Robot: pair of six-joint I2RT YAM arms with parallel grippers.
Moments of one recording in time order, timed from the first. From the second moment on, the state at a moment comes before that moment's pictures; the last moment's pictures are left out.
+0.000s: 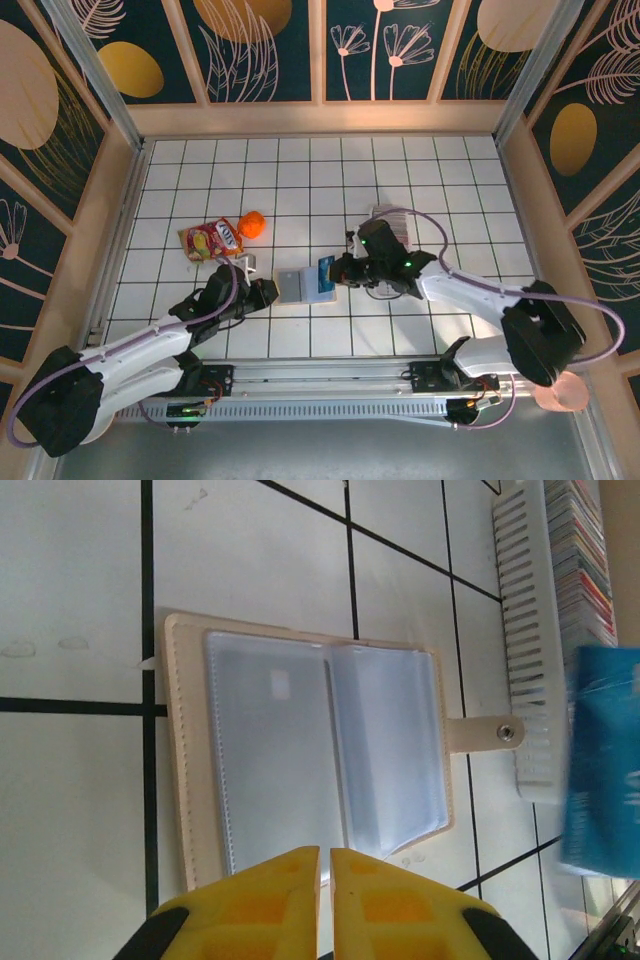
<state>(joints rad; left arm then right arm) -0.68 0.95 0.24 0.07 0.15 -0.94 0.77 1.34 0.70 -0.14 -0.41 0.85</state>
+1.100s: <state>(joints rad) -0.68 1.11 0.24 0.12 0.12 -0.93 0.85 1.65 0.77 0.07 -0.37 0.89</state>
